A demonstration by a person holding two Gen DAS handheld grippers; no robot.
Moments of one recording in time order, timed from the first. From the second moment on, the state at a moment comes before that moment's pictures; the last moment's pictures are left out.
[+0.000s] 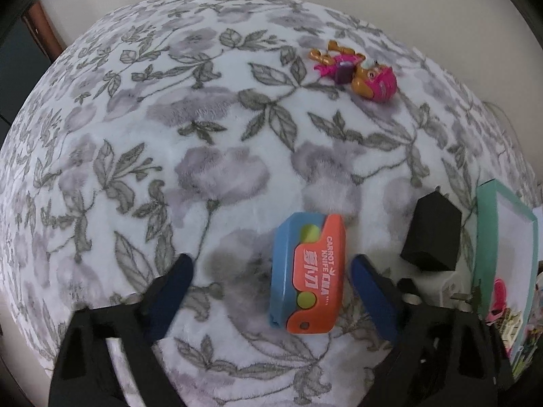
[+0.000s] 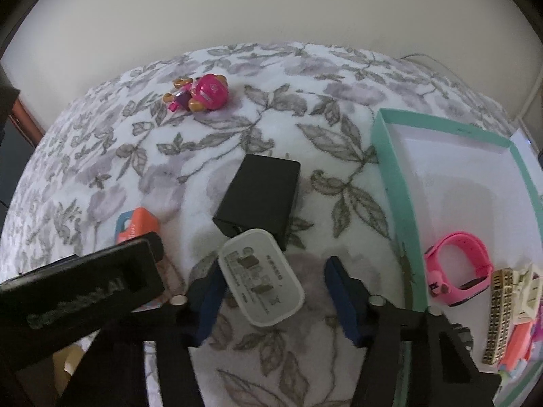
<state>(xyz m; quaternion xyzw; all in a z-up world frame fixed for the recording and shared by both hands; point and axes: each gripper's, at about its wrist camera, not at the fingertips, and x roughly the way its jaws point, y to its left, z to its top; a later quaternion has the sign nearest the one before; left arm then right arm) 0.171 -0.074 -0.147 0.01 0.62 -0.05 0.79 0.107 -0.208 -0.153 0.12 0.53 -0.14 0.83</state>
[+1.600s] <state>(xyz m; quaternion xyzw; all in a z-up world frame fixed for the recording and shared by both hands) 0.140 -0.097 -0.030 0.01 0.52 -0.08 0.85 0.050 -0.274 -0.025 0.17 0.42 -0.20 0.87</state>
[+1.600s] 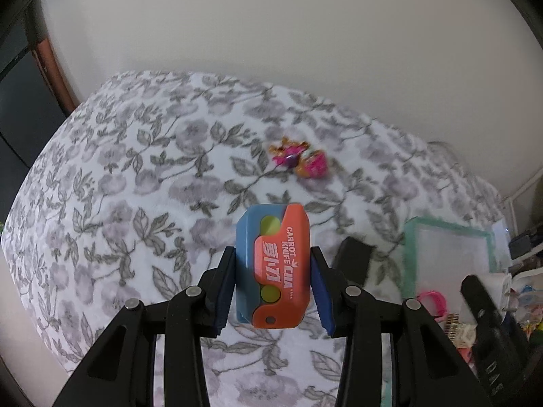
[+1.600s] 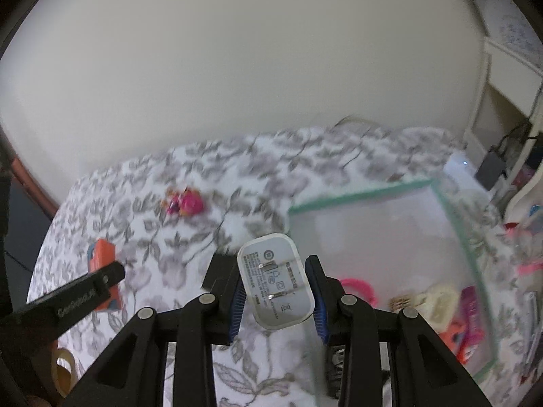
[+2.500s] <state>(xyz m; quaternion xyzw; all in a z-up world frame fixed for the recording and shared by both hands) 0.094 -0.250 -0.008 0.09 0.46 -0.19 0.86 -0.015 -0.396 -0.003 0.19 0.38 -0.31 0.85</state>
